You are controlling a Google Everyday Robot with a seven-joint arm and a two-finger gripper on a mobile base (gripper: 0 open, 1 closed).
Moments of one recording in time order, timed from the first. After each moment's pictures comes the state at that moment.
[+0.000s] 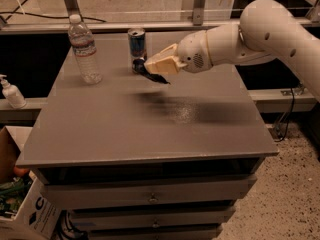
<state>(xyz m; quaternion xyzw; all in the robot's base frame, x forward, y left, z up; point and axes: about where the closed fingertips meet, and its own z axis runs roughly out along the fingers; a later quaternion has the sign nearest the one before) 0.611 0.006 0.913 -0.51 0.66 0.35 0.43</state>
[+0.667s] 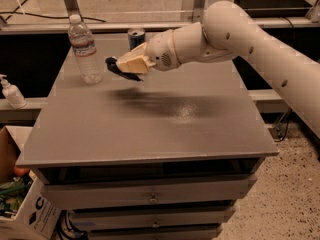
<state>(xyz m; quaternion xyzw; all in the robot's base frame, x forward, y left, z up) 0.626 0.079 0.910 -0.54 0.62 0.36 0.43</state>
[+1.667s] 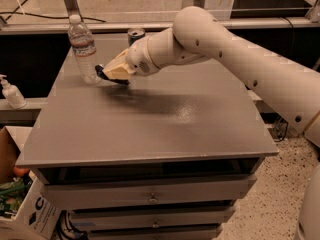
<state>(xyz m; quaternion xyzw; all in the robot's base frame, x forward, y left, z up) 0.642 0.126 0.878 -0.58 0.63 0.29 0.43</state>
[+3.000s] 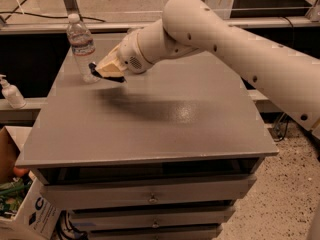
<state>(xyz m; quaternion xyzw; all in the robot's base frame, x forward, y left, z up) 0.624 0.143 0.895 -0.59 0.64 0.27 0.42</state>
